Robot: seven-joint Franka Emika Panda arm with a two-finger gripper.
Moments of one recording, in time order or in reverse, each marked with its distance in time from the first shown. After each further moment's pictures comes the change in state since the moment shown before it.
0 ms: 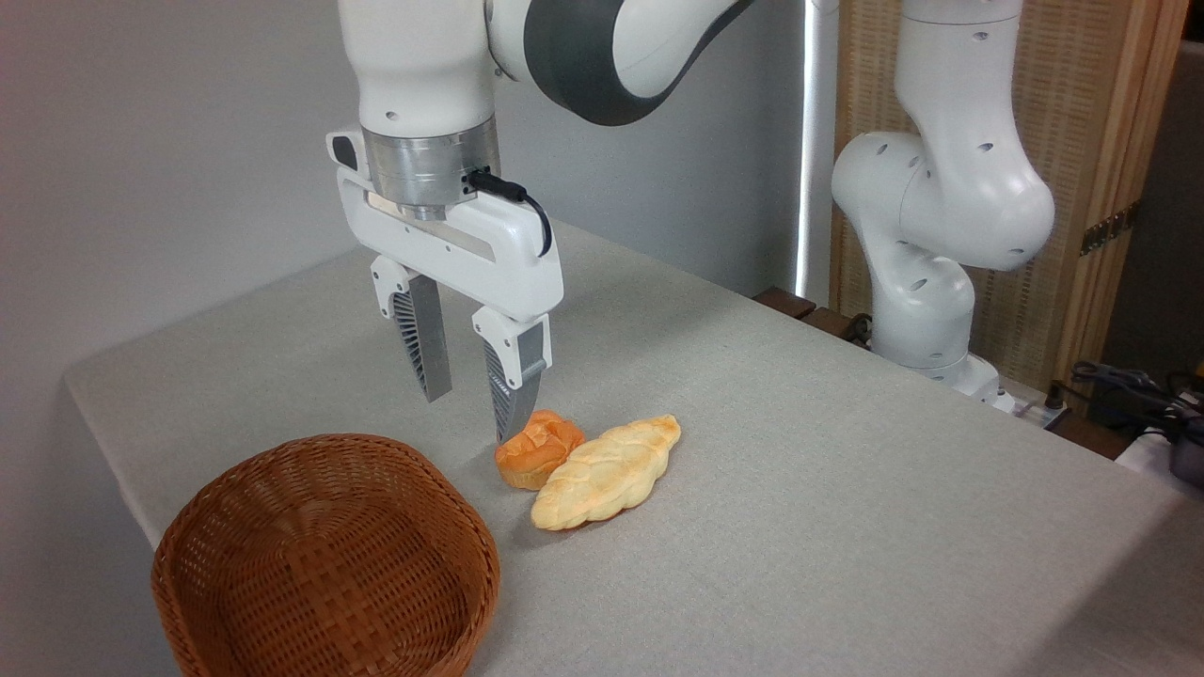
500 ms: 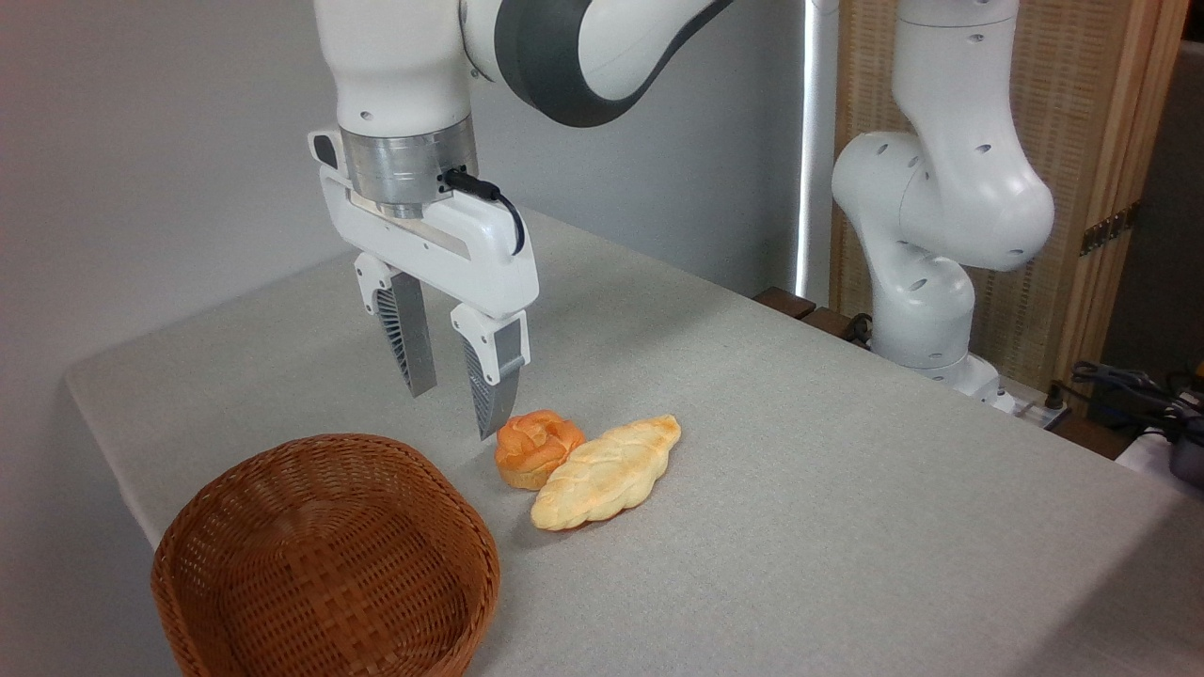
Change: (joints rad) arm -0.008 0.029 -0.022 0.034 0.000 -0.010 -0.014
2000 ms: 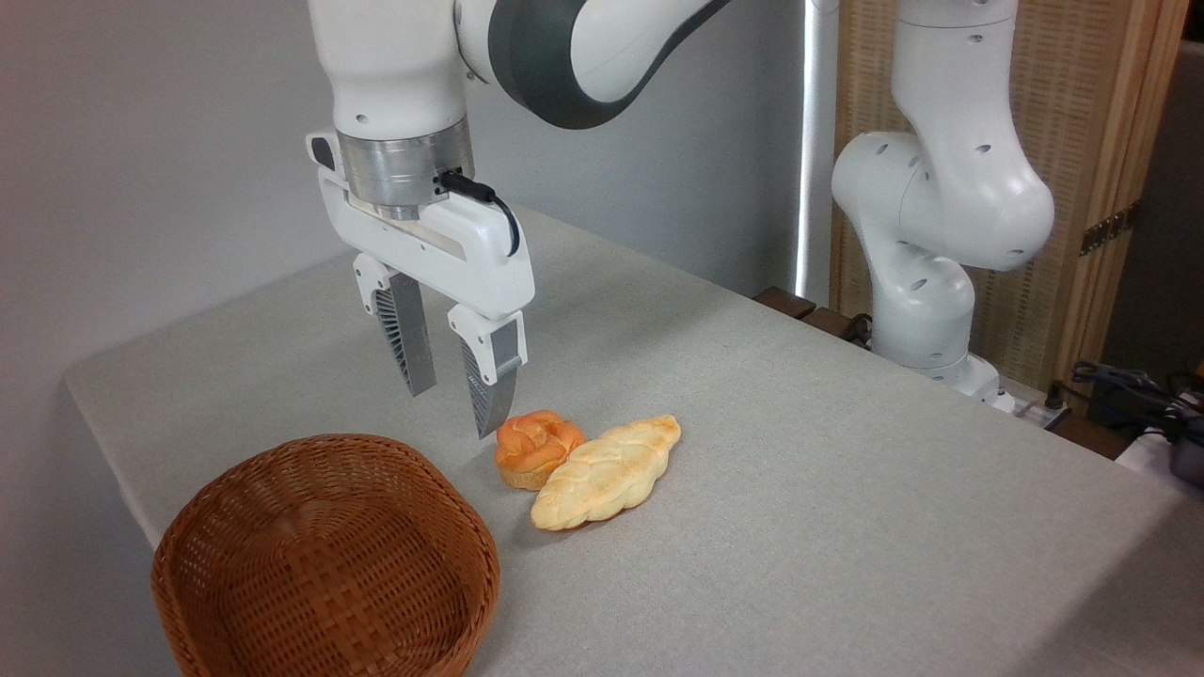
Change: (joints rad) arm 0.003 0.007 -0.010 0.005 -0.001 -0.004 0.000
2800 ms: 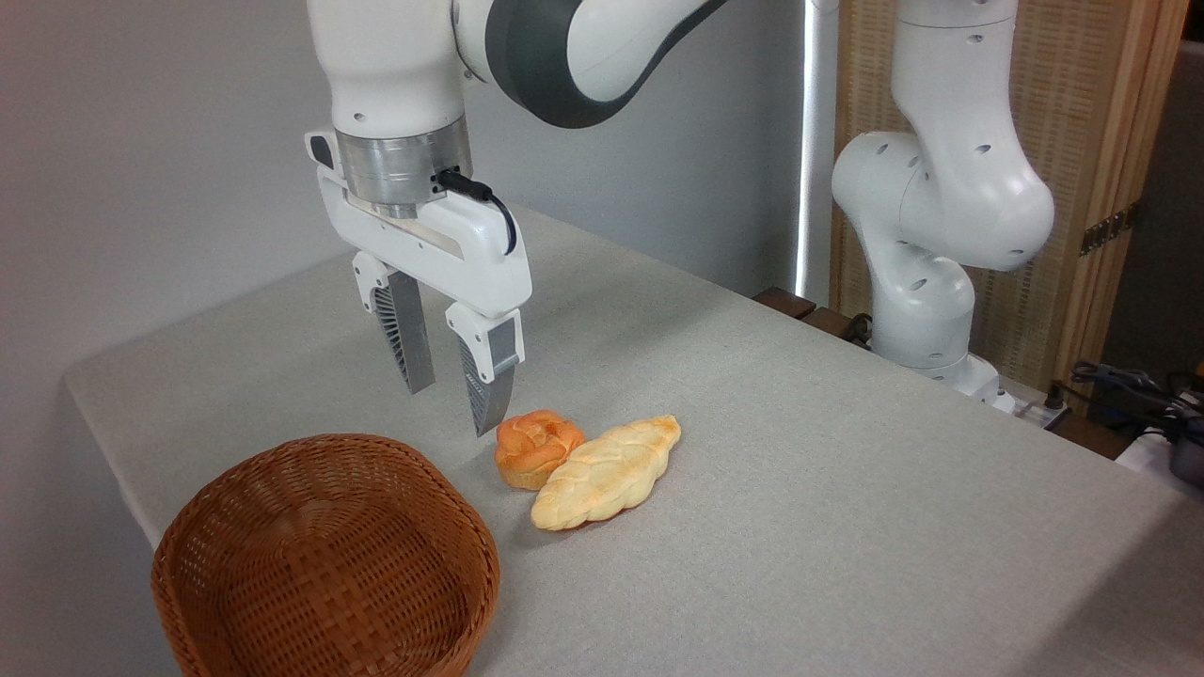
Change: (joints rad) arm -0.001 0.000 -0.006 0.000 0.000 0.000 0.000
